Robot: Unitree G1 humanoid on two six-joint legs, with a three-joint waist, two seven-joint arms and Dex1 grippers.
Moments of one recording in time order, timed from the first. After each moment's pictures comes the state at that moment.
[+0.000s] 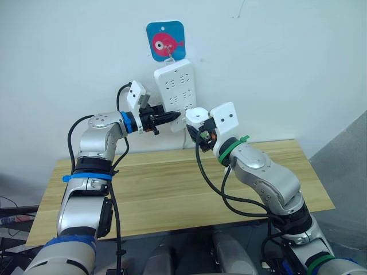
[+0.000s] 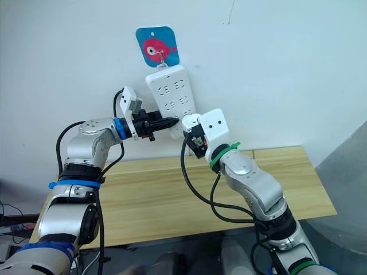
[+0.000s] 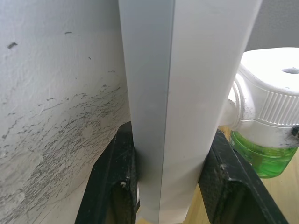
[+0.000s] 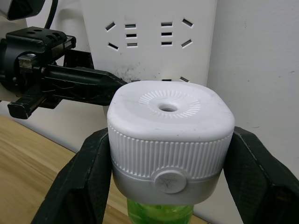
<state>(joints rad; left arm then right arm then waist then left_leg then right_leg) -0.86 0.48 0.05 0.55 -0.30 0.30 -1.10 -0.55 -0.20 0.33 -0.43 0.37 0.80 -0.05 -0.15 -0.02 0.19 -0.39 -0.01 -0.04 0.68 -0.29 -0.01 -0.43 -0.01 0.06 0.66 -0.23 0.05</state>
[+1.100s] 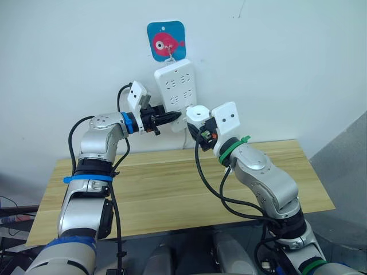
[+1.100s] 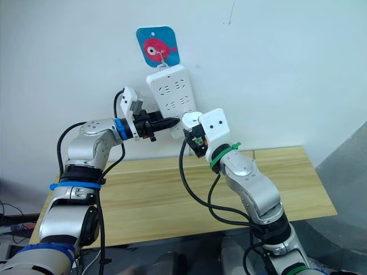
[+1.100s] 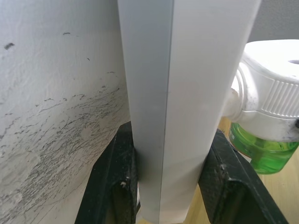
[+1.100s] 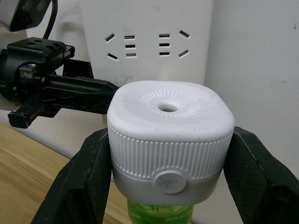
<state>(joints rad) -0.85 0.47 0.05 0.52 -0.30 0.31 -1.08 -0.52 -0.12 0.28 -0.46 0.22 0.81 0.04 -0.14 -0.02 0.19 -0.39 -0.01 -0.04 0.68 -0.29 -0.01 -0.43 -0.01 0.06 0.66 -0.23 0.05</state>
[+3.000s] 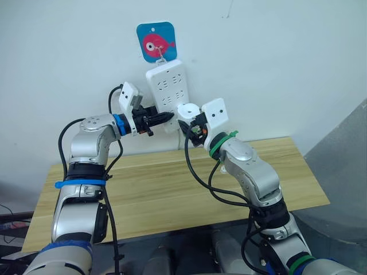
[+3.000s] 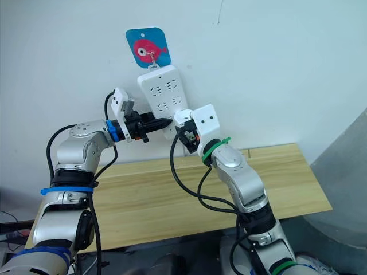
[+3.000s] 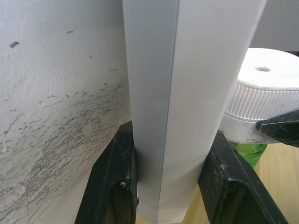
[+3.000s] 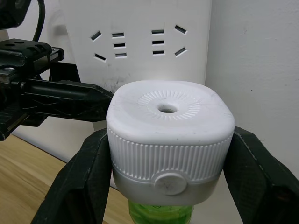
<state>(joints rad) -0.80 0.50 0.08 0.44 -0.31 0.39 -1.07 -0.59 0.00 0.25 -0.24 0.13 0.71 0.17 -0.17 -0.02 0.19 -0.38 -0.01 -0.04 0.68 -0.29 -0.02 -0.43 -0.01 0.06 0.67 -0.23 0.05</state>
